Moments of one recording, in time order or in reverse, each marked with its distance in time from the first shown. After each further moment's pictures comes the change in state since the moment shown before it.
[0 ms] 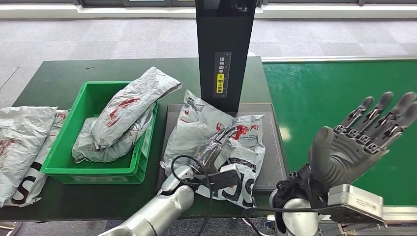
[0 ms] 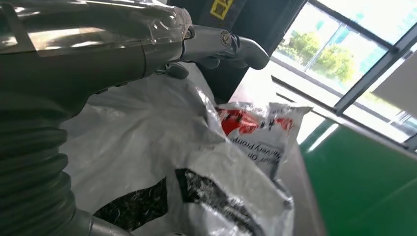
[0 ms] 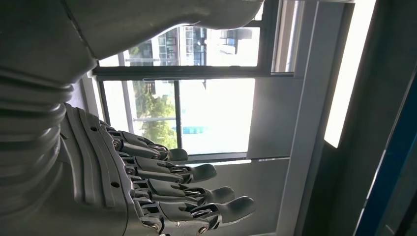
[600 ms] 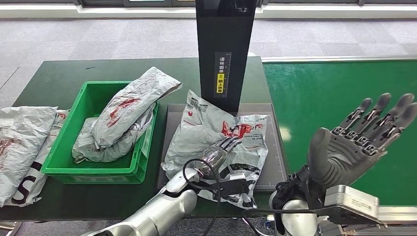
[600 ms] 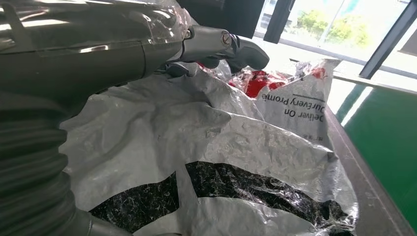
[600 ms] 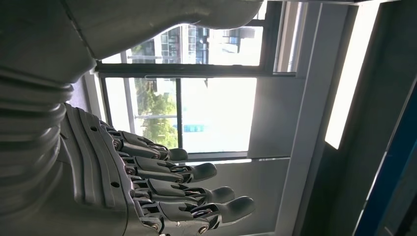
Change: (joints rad) left arm -0.055 -0.007 -0.125 0.118 -0.121 -0.013 0.143; right arm 0.016 0.013 -0.009 0.000 0.027 0.013 0.000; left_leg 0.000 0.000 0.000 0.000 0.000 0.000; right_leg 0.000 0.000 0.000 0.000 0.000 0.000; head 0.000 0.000
